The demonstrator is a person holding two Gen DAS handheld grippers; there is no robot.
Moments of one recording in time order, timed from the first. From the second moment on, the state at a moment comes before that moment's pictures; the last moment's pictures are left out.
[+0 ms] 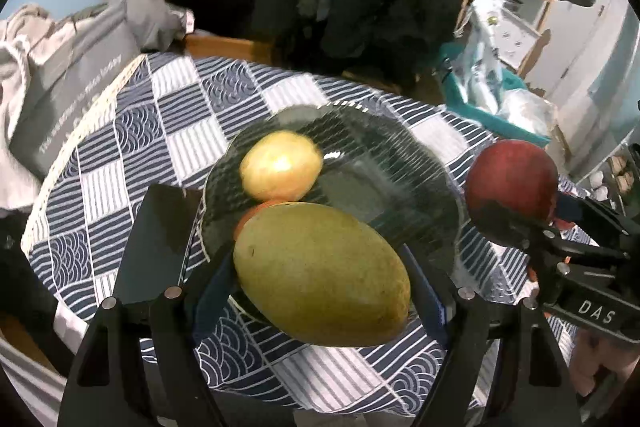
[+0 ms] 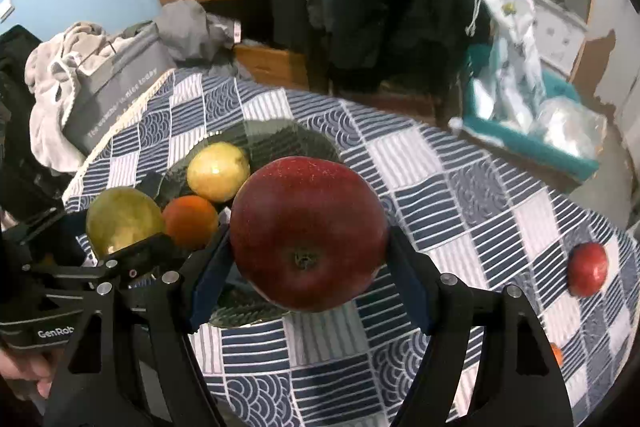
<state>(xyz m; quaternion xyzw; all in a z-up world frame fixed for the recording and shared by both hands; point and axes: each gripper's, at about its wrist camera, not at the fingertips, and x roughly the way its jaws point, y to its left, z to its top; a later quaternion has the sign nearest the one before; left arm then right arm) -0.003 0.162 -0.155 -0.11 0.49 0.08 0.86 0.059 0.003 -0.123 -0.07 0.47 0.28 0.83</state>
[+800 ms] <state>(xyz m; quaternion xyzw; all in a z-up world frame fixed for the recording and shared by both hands) 0.007 0.172 -0.212 -0.12 0.55 0.11 0.82 0.071 0.026 -0.177 -0.06 0.54 0.31 0.78</state>
